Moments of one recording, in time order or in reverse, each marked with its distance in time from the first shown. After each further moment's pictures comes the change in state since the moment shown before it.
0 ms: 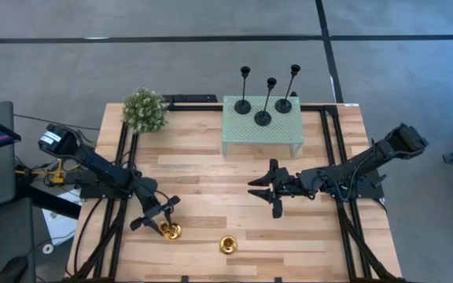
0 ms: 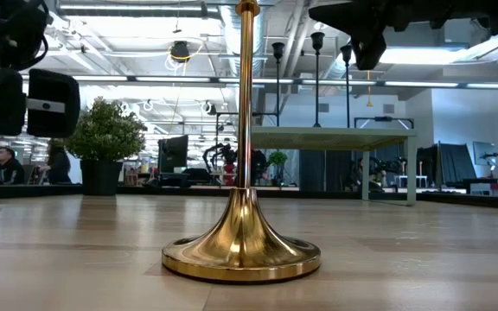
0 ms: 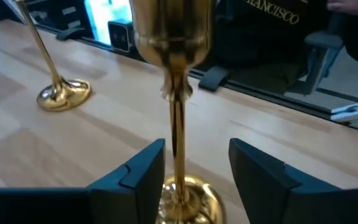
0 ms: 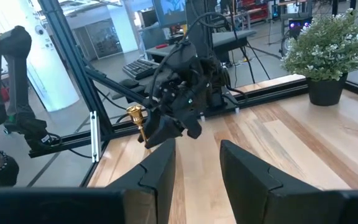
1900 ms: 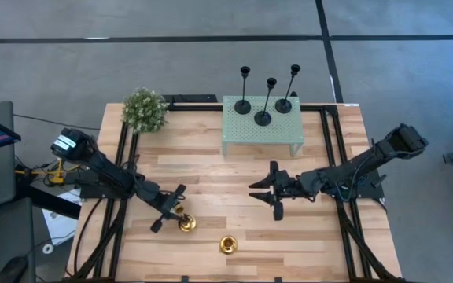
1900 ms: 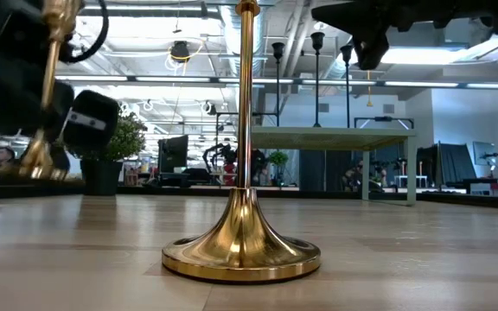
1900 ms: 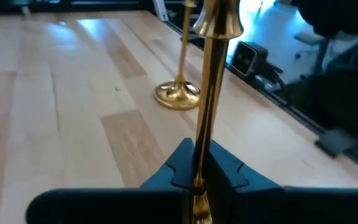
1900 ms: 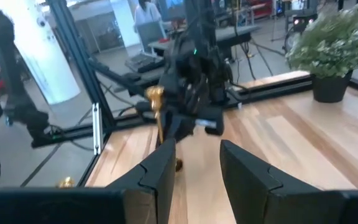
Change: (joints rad) left arm -0.045 0.202 0.041 0.293 -0.458 -0.355; right arm 0.020 -0.002 0.000 -0.029 -0.001 -0.011
